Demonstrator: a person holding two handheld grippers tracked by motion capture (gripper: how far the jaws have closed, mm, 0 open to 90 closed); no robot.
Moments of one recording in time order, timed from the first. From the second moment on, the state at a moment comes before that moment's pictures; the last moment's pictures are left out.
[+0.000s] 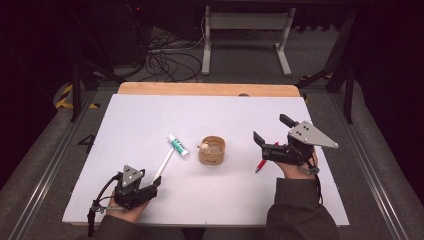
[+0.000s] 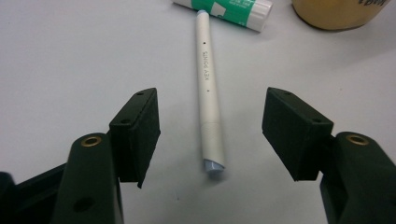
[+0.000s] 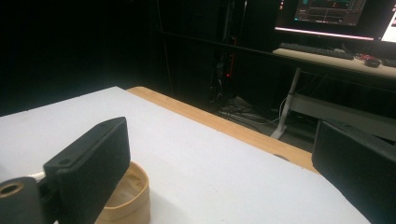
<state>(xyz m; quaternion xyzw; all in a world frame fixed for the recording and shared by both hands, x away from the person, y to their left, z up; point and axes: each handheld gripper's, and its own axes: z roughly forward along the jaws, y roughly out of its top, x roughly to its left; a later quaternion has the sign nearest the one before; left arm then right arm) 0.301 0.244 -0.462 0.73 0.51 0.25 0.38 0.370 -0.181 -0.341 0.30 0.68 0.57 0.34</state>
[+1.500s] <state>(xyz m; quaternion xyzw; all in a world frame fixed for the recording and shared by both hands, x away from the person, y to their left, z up) 0.305 0.228 -0.477 0.74 0.53 0.26 0.33 0.367 -0.177 -0.340 0.31 0.69 0.56 0.34</state>
